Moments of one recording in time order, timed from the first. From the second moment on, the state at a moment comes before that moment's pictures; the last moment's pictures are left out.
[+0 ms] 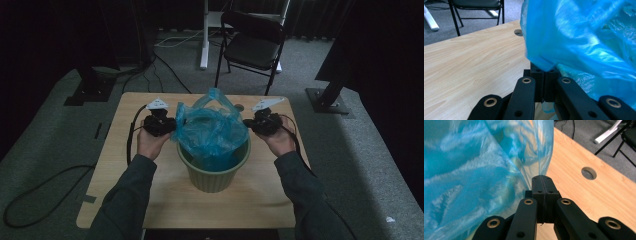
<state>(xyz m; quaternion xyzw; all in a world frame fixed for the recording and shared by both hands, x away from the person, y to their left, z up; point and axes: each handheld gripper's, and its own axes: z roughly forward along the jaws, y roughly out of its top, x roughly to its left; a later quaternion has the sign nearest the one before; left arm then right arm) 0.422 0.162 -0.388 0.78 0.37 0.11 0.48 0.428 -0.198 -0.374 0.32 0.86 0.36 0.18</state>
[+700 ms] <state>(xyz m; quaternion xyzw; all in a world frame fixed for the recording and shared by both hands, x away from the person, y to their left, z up) 0.397 0.197 -0.395 0.76 0.39 0.10 0.51 0.403 -0.229 -0.384 0.31 0.87 0.35 0.14</state>
